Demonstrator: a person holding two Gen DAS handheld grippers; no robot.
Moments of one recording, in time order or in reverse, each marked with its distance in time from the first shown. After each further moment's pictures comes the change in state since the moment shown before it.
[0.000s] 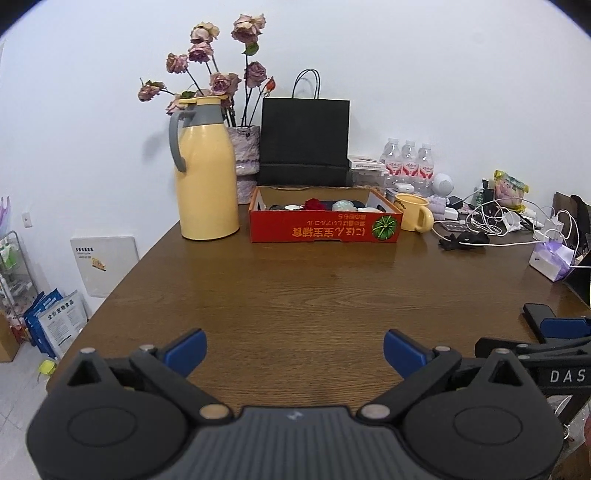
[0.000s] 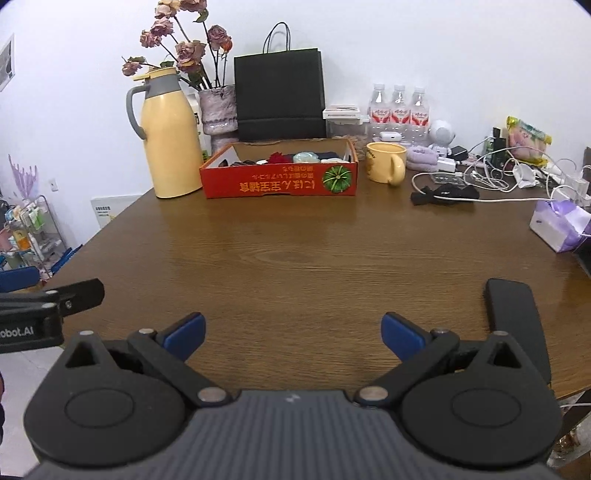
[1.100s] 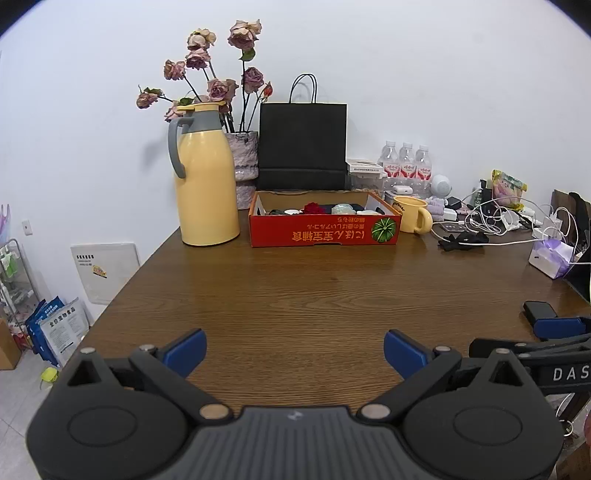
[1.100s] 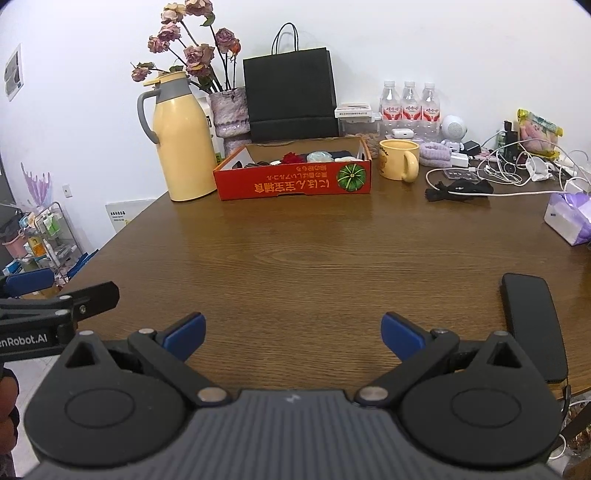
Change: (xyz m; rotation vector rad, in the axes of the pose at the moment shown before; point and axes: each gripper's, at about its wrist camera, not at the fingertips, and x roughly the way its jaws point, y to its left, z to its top) left arm -0.003 0.003 -0.001 0.020 -0.013 0.000; right arm 0.000 0.004 0.000 0.015 0.004 0.057
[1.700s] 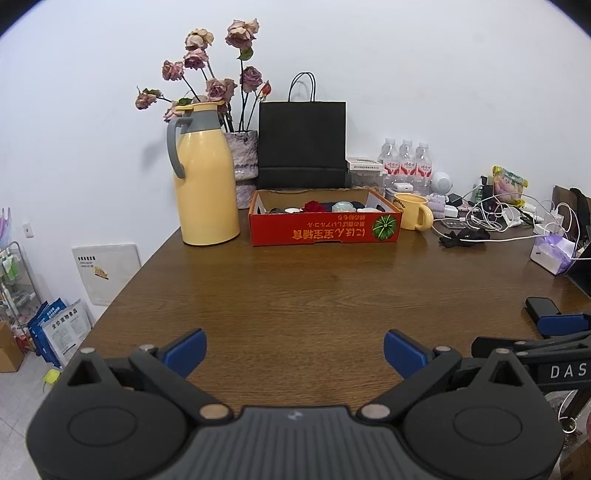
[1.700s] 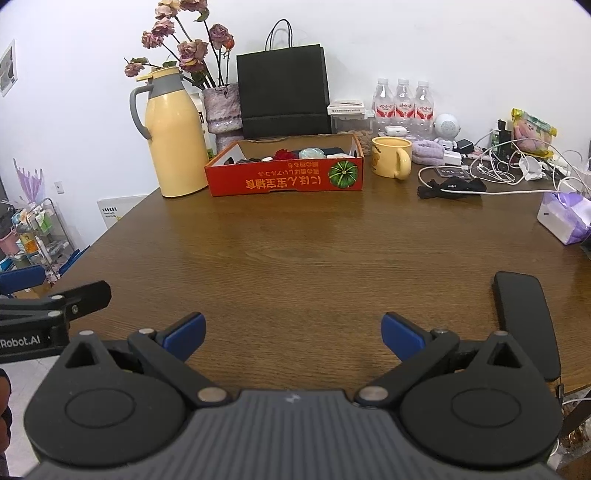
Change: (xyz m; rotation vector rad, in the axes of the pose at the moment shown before) left arm 0.003 -0.002 -0.001 0.012 0.004 0.007; right arm 0.004 -0.003 -0.001 -0.001 0.011 -0.026
